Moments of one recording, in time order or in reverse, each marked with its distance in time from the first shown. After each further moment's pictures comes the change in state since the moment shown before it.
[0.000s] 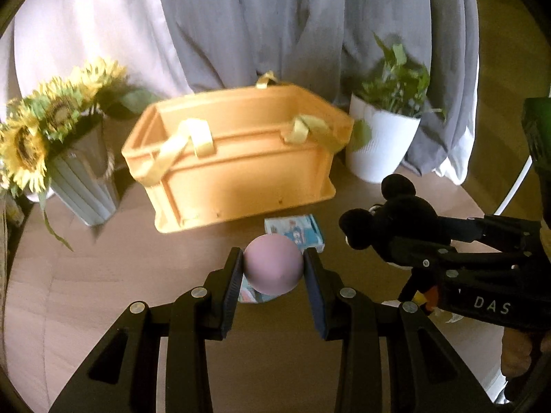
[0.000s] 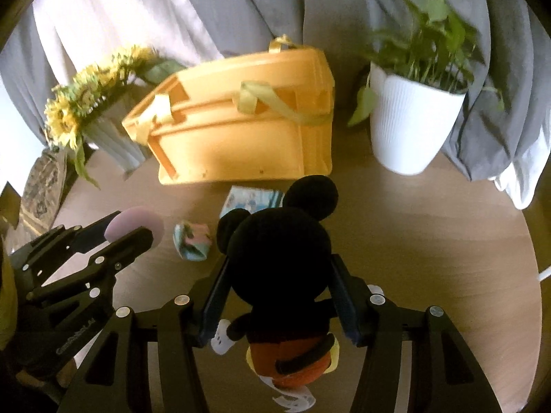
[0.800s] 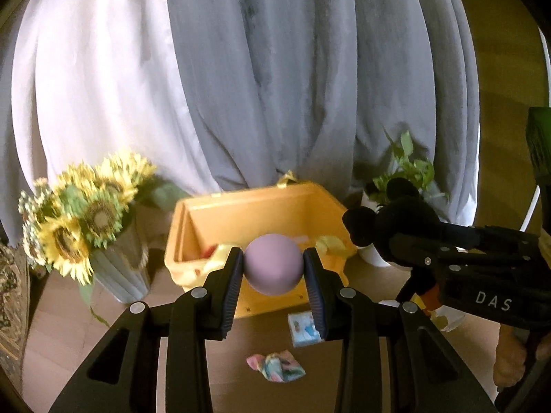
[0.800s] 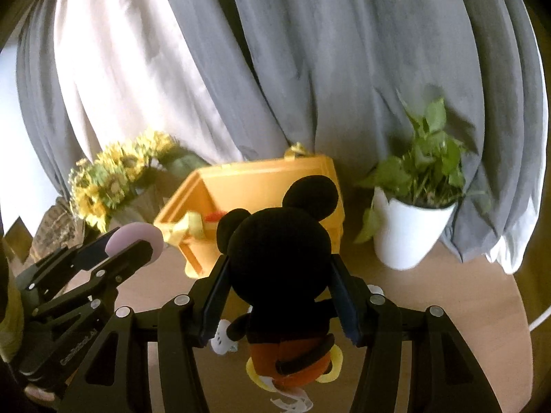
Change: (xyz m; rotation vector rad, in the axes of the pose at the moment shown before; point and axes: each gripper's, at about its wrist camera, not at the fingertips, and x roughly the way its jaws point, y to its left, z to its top) left arm -0.053 0.016 0.069 0.008 -0.275 0.059; right arm -0.055 0.020 0.069 -0.016 -0.288 0.022
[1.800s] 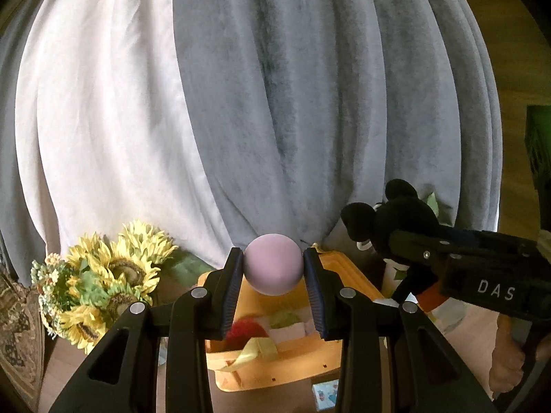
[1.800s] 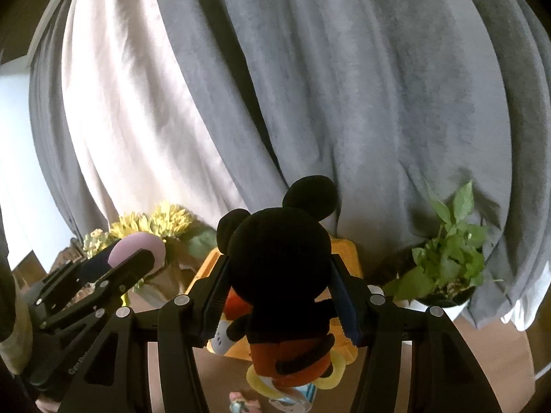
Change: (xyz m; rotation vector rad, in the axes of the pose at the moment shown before) left arm 0.012 0.026 0.083 0.016 -0.146 0.055; right arm 0.009 0.001 0.090 0.017 -0.158 0.087
